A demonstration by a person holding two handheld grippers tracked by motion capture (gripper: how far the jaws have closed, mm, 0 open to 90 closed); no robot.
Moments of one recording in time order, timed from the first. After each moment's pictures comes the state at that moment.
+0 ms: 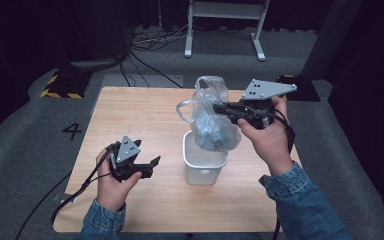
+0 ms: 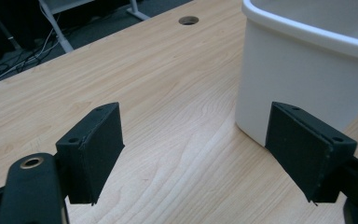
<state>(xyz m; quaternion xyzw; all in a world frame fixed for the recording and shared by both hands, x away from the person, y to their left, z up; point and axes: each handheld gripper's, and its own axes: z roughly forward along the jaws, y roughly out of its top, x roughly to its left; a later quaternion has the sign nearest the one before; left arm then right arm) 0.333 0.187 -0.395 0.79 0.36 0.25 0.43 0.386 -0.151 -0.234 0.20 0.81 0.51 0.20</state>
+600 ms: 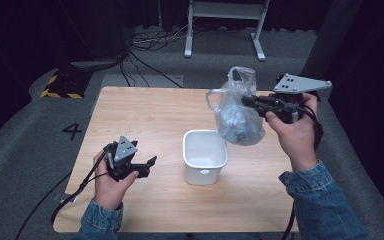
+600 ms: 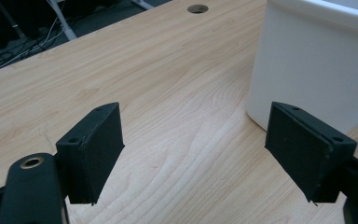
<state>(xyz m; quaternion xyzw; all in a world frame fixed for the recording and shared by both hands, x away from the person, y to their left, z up) 0.336 0.195 -0.401 0.79 0.38 0.24 0.42 0.395 -0.211 -0.228 0.25 0.79 0.51 0.23</state>
